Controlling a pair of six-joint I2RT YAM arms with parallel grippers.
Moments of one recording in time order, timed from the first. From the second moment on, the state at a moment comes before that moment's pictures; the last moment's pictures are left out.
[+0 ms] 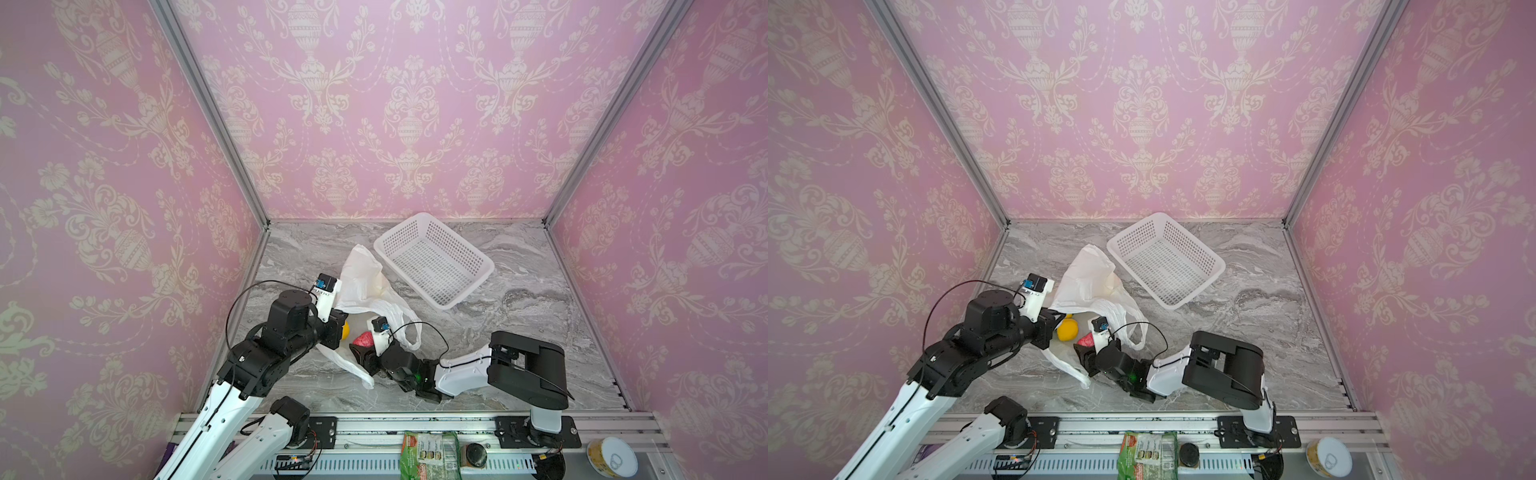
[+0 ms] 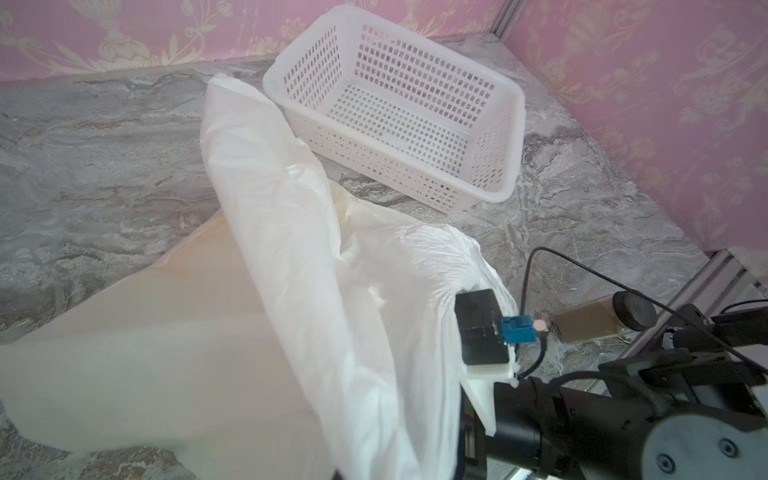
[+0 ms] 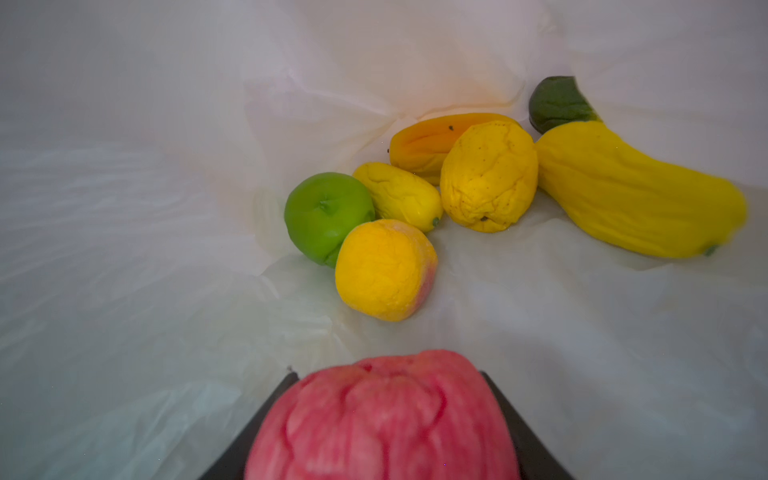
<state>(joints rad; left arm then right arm) -0.48 0.68 0.91 -0.81 0.16 -0.17 1.25 1.92 0.82 0.79 0.42 0.51</state>
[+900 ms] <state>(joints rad) -0.49 0.63 0.93 -0.99 -0.15 -0.62 1.25 2.08 1.15 0.73 0.25 0.51</state>
